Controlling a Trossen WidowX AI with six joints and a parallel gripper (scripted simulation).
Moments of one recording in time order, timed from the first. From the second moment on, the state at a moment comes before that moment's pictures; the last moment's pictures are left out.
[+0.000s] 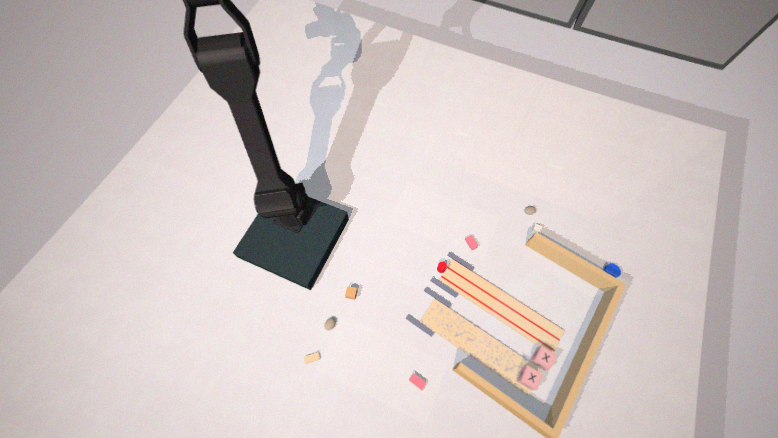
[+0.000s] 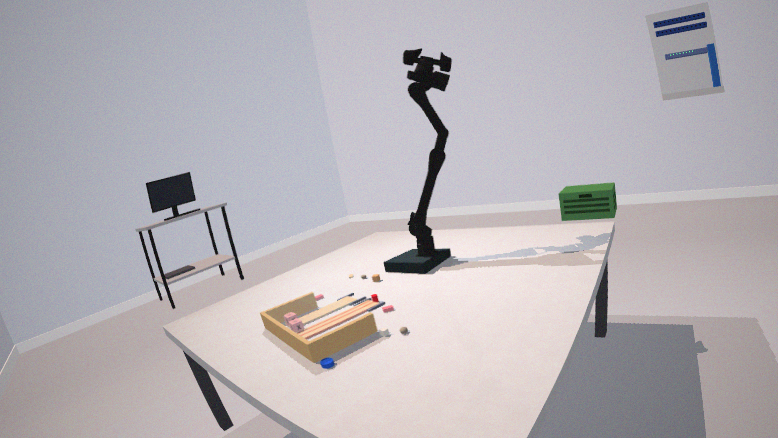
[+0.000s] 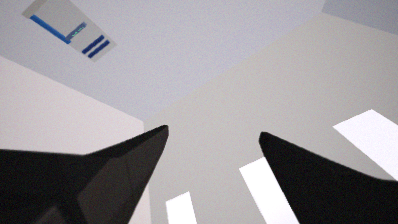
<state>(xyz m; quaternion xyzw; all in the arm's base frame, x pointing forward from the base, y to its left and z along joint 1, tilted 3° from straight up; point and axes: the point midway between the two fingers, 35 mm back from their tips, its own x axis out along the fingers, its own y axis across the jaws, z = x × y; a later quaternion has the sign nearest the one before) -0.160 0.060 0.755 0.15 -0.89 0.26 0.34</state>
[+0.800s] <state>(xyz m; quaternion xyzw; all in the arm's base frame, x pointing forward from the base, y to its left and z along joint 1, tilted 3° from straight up) 0.052 -0.130 0.733 0.30 -0.71 -0.12 0.63</state>
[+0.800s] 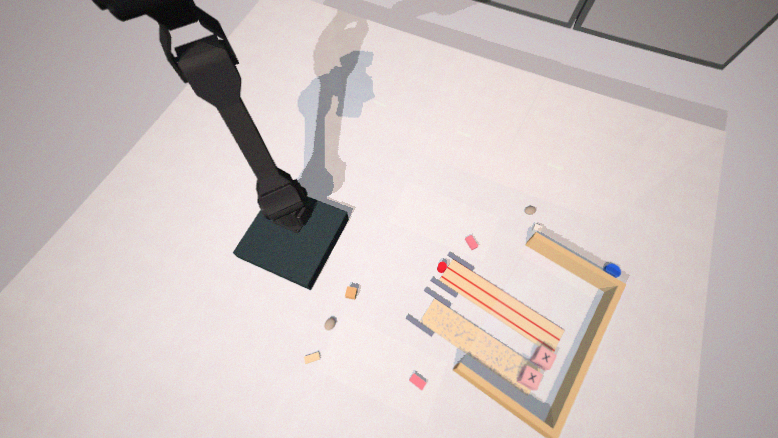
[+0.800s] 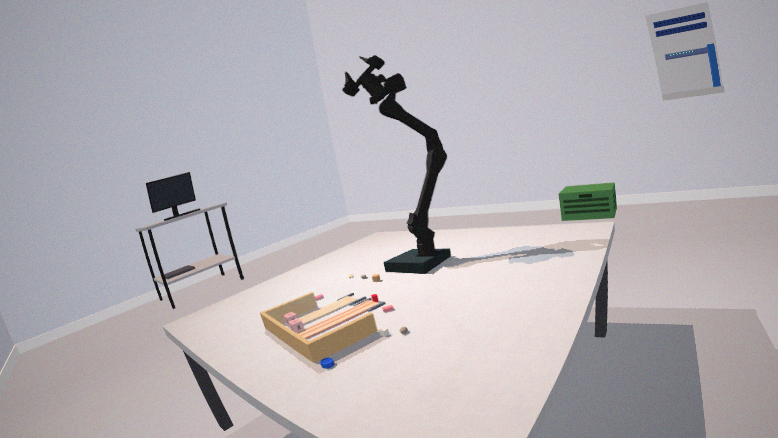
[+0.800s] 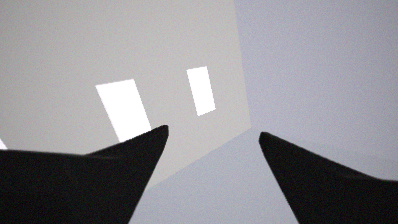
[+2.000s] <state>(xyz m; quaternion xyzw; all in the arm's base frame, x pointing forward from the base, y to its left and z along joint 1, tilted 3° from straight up) 0.350 -0.029 0.271 0.08 0.18 -0.08 0.98</state>
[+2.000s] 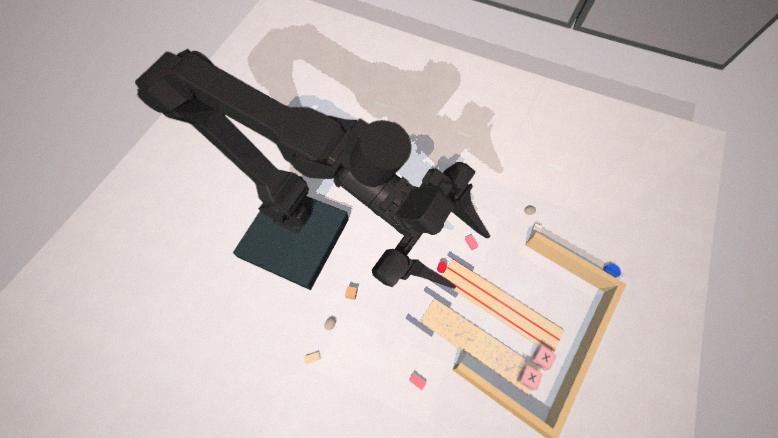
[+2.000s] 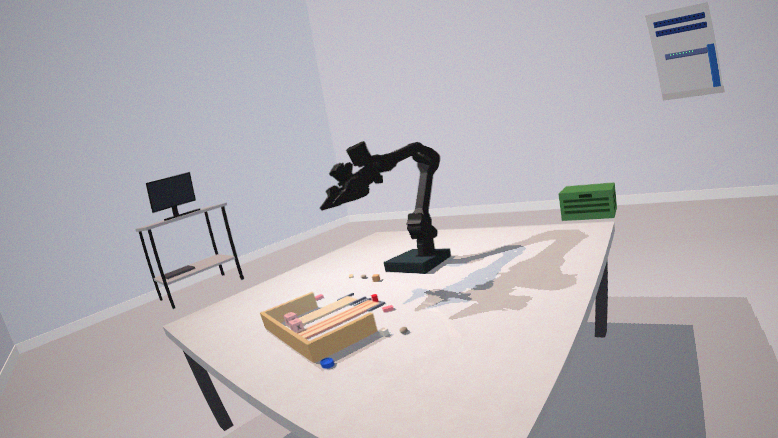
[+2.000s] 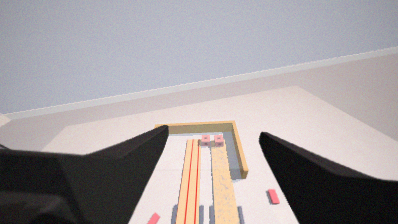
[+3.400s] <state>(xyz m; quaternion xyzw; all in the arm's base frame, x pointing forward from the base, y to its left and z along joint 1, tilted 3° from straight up) 0.369 -0.039 0.091 0.03 0.65 -0.05 0.76</state>
